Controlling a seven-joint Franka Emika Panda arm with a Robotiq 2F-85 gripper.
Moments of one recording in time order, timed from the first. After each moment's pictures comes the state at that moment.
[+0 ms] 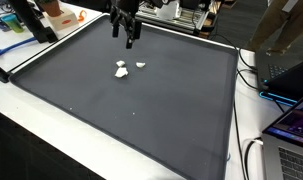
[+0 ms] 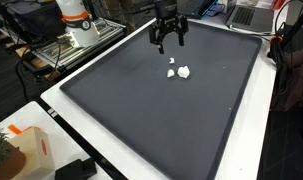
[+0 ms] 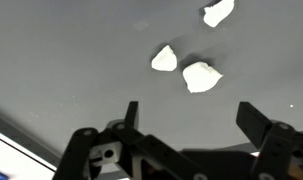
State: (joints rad) arm -1.91 -0.28 2.04 -2.46 0.18 2.90 0.41
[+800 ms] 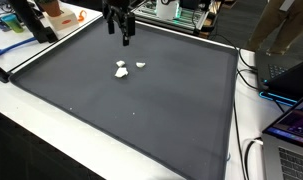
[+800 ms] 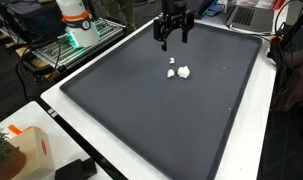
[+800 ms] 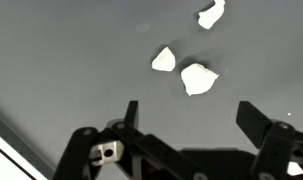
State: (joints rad) arm -2.07 -0.28 2.13 -2.26 0.23 2.55 0.29
